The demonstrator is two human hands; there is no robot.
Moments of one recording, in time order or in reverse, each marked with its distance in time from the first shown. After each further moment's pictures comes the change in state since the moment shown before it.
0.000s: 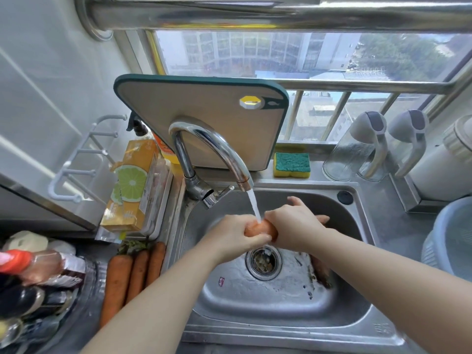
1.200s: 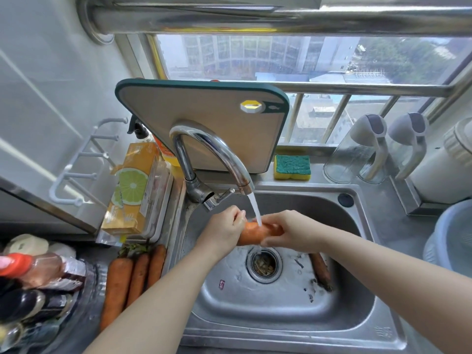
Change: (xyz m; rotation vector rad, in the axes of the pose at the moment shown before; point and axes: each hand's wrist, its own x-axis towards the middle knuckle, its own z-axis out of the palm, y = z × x) left_hand 0.006 -0.003 -0.005 0.001 0.232 -0.157; right_hand -0.009 0.007 -0.007 0.641 -0.077 -0.089
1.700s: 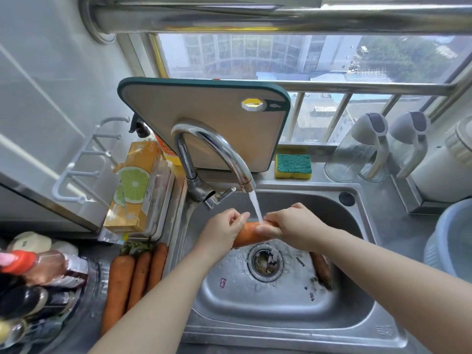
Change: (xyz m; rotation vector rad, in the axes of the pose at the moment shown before) left_hand -0.007 -0.011 -0.001 -0.144 -0.024 -0.030; right_hand 0.006 0.001 0.003 -0.368 0.027 0.065
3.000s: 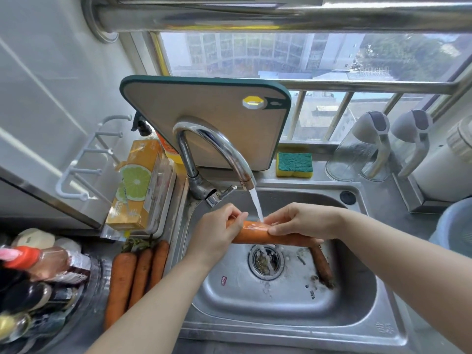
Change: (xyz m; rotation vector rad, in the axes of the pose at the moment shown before) left_hand -0.015 -0.002 -0.010 0.115 0.159 0.268; right_hand -0.002 0.021 -0.015 0.715 -0.337 0.053
